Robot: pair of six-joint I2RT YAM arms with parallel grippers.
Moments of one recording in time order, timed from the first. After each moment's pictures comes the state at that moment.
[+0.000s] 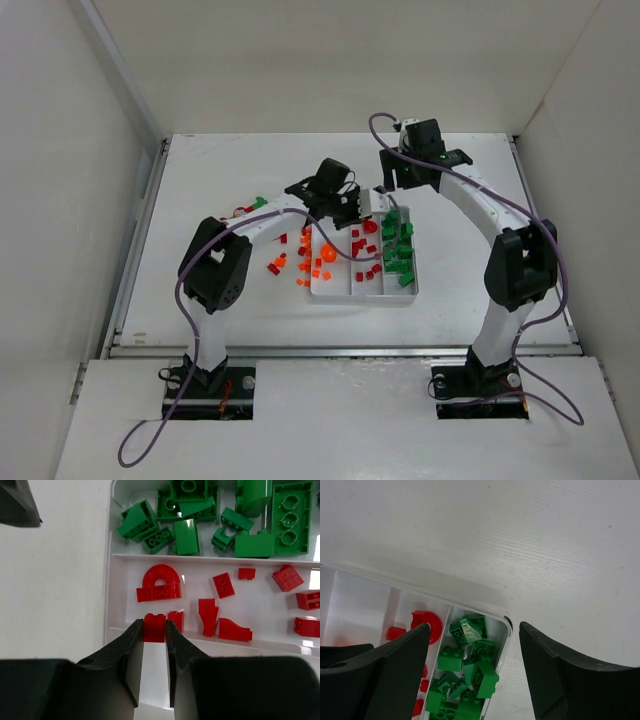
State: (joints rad) left arm -0.65 1.95 1.50 -0.32 0.45 0.79; right arm 0.32 1.84 1.63 -0.57 0.03 0.06
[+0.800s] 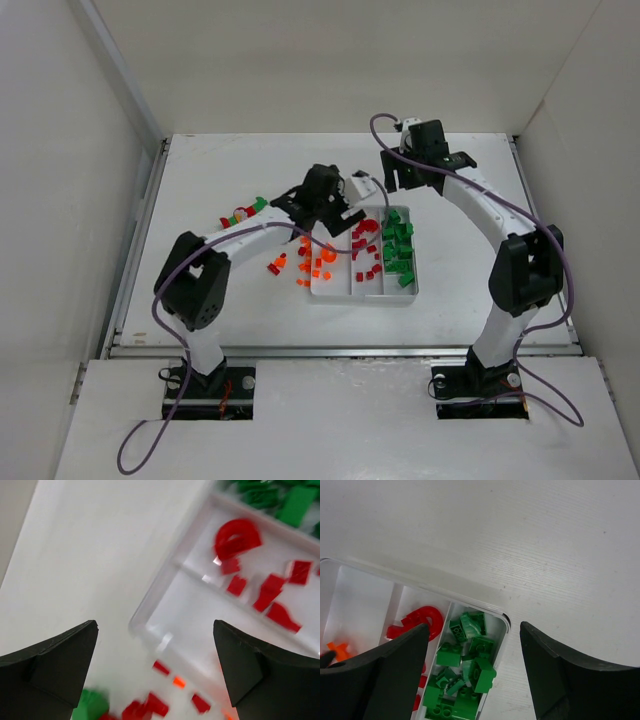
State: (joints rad) left arm -0.69 1.81 1.32 -0.14 0.02 0.52; right arm 0.32 1.79 1.58 -0.54 0.03 0.03
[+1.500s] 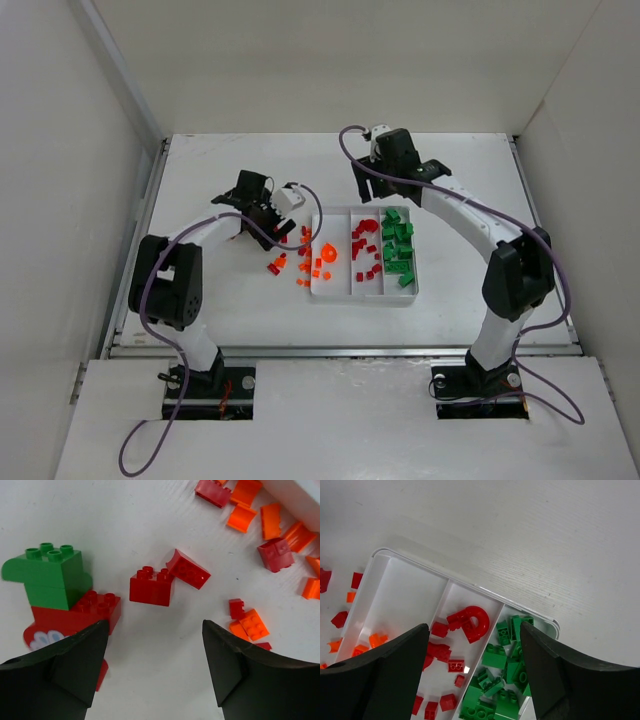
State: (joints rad) left arm -0.28 1.67 1.10 -0.44 0.19 0.62; right arm 0.49 1.79 1.59 -0.52 0.10 0.06
